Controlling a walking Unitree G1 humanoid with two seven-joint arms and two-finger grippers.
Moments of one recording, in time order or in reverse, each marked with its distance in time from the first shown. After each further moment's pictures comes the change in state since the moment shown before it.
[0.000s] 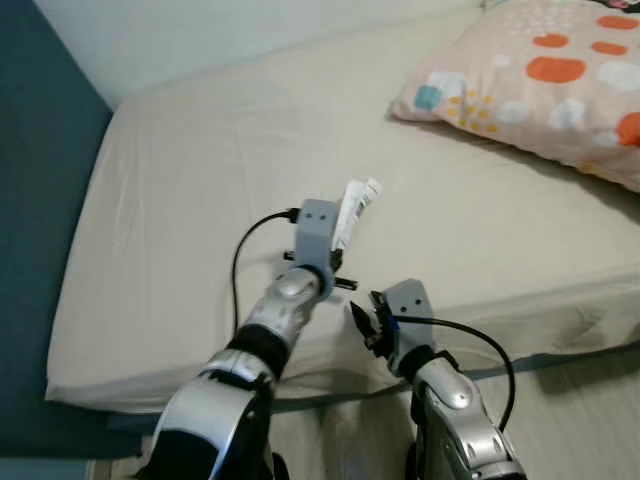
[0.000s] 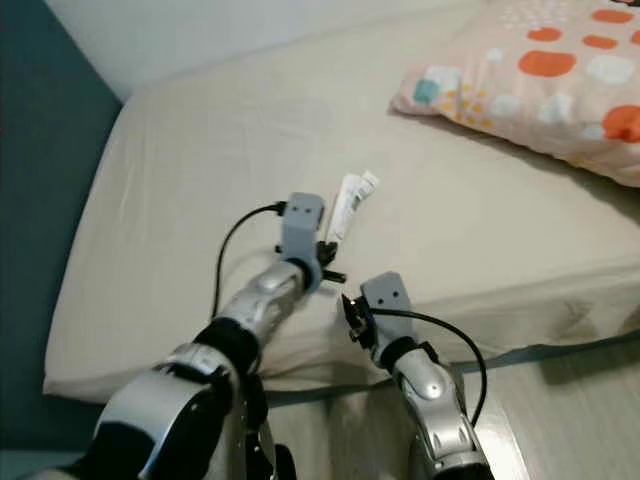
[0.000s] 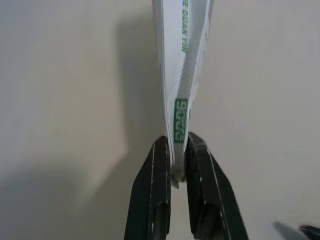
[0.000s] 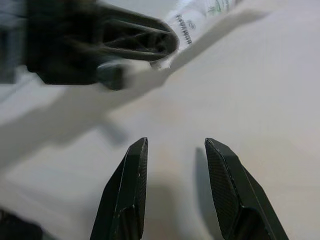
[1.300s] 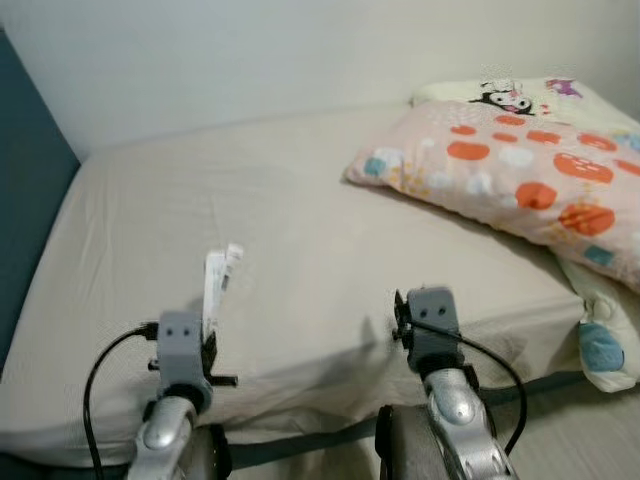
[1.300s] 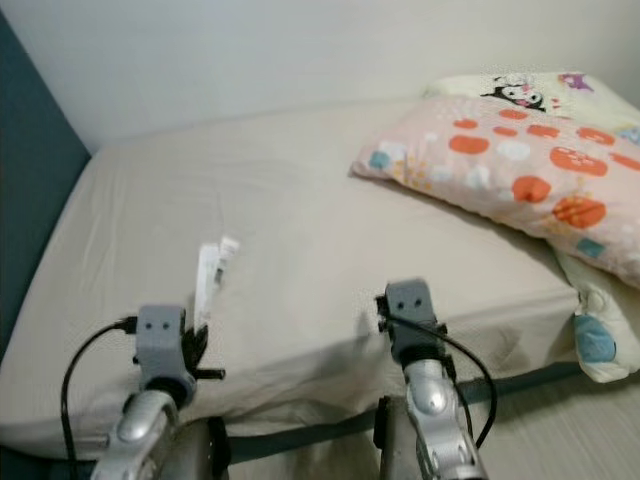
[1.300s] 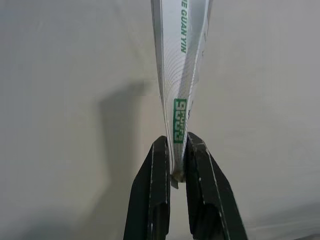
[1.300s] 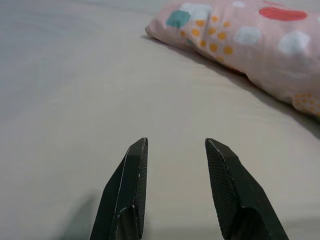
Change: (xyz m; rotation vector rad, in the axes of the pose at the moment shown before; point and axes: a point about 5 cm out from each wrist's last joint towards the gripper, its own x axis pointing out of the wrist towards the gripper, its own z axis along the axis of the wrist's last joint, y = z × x) left arm -0.146 0.069 -0.079 0.056 -0.031 0.412; right arm -0.028 -0.020 -0.020 -0.127 0.023 -0.422
